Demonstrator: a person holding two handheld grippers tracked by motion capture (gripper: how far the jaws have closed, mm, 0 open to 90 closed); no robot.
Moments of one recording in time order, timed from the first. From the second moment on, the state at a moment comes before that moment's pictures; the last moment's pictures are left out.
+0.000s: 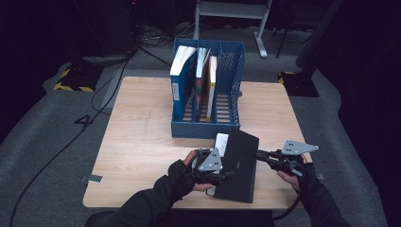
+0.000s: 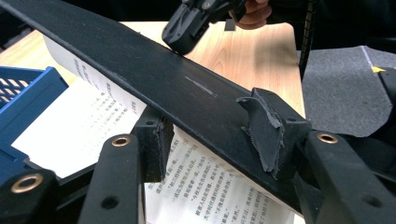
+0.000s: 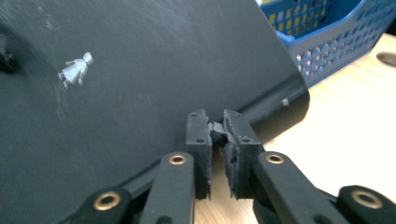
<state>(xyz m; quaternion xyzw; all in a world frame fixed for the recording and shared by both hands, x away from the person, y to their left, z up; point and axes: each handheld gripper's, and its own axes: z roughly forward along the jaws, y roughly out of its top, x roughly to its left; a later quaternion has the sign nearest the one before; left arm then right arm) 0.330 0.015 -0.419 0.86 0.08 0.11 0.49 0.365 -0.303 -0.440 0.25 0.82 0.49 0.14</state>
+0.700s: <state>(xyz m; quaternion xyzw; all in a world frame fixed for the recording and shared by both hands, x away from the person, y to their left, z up) 0.321 0.020 -0.416 0.86 0.05 0.13 0.50 0.380 -0.296 -0.489 0.27 0.85 0.45 0.09</state>
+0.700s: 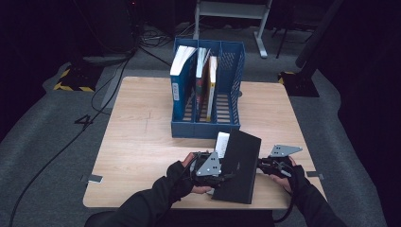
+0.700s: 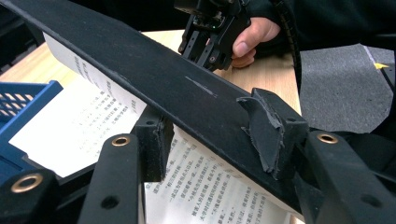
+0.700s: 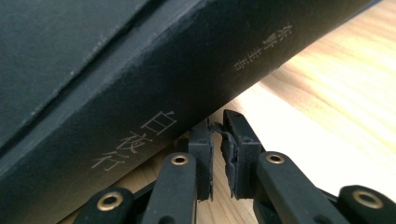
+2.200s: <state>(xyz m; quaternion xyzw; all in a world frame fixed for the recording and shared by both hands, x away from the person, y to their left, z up) 0.284 0.057 -0.423 0.85 0.03 0.18 0.49 0.386 -0.286 -0.453 0.22 0.81 0.54 0.07</state>
